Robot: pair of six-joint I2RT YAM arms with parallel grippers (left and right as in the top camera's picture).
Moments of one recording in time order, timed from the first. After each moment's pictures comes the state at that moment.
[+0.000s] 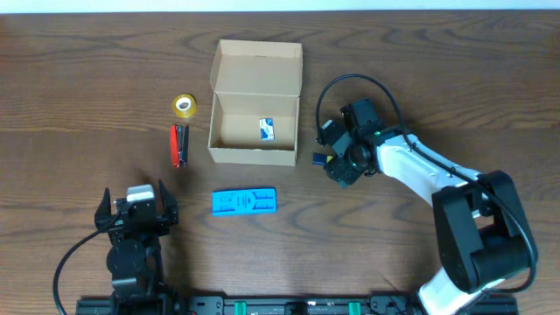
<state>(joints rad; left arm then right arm) 0.08 0.01 0.09 -0.29 -0.19 0.22 0.36 1.81 0.99 -0.51 -0.12 -0.41</state>
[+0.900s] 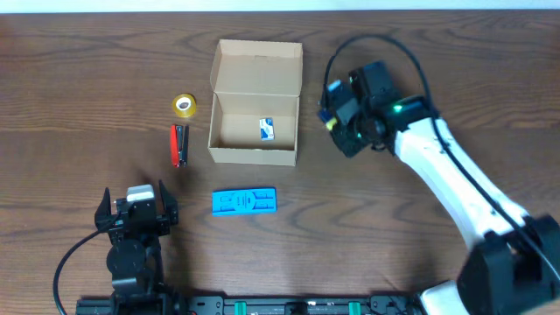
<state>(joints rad) 0.08 0.01 0.09 -0.29 -0.19 0.22 0.38 1.63 1.33 -0.82 -0.14 -0.27</state>
